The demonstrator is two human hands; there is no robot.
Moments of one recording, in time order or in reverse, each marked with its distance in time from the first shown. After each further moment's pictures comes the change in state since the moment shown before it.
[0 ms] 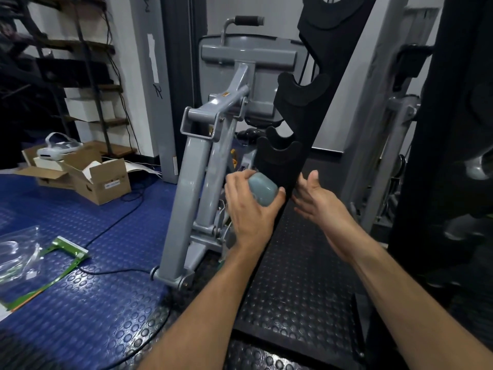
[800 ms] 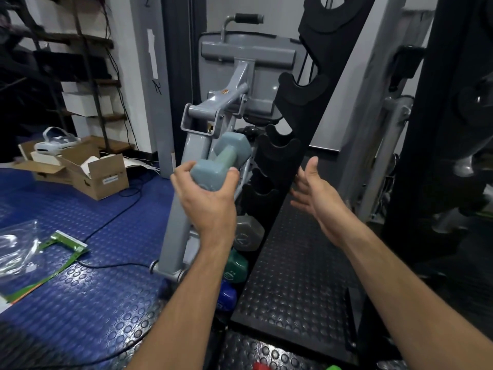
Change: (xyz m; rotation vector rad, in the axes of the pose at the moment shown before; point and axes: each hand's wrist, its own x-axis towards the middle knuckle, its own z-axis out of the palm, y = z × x) left_hand 0.019 0.031 -0.079 -0.239 0.284 -0.283; right_hand -0.005 -0.022 0.007 -0.025 0.044 0.054
